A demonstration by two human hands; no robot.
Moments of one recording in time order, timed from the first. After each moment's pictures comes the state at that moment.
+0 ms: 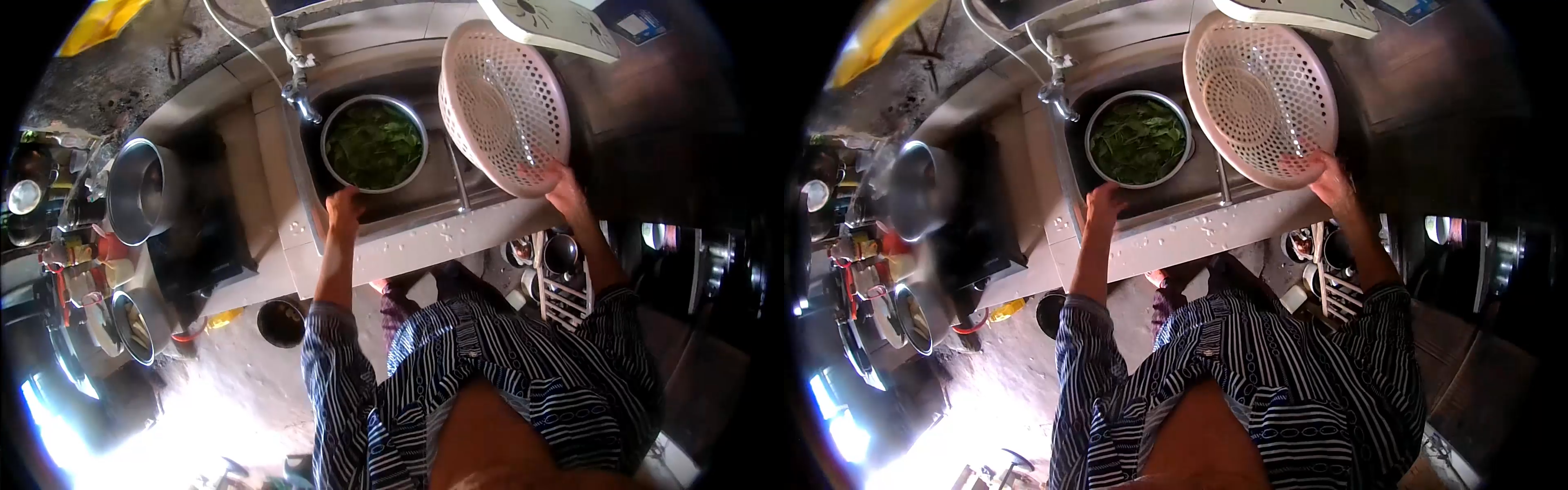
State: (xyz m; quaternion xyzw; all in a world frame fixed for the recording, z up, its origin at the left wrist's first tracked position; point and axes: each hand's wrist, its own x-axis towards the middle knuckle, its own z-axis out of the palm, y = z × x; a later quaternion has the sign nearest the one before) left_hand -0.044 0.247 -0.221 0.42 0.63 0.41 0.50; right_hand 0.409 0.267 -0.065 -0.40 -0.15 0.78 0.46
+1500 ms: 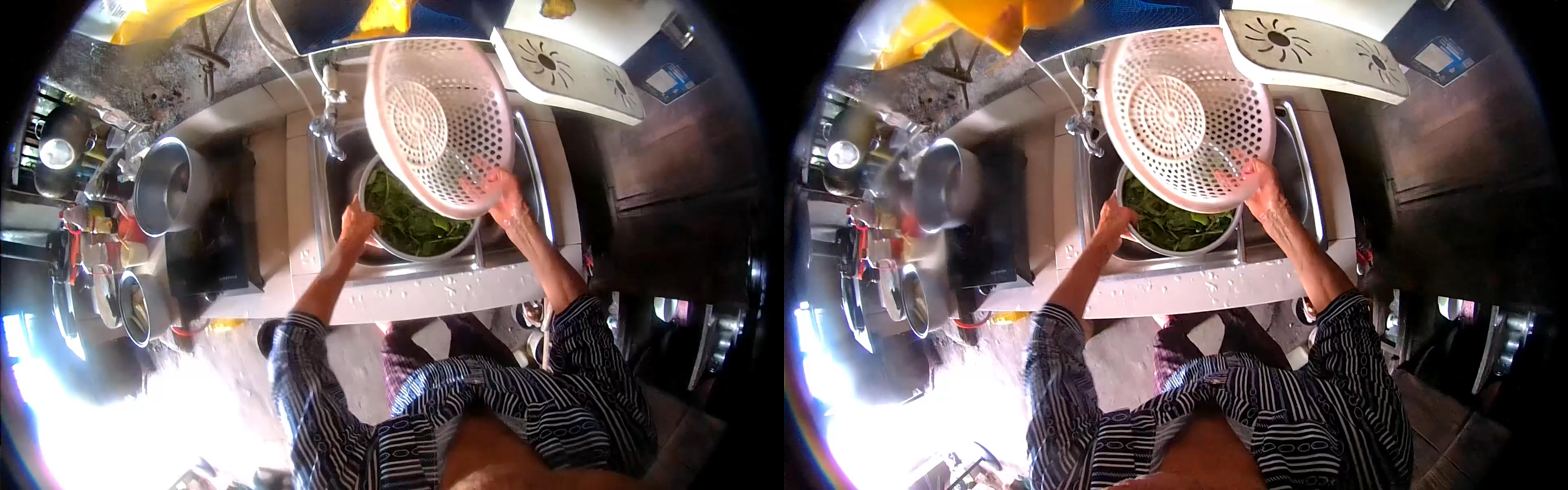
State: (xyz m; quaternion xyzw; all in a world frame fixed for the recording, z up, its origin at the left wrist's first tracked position) left_hand -0.005 0.292 -0.084 0.33 0.71 0.33 0.53; right_hand 0.261 0.350 -0.066 -0.33 -0.12 0.79 0.50
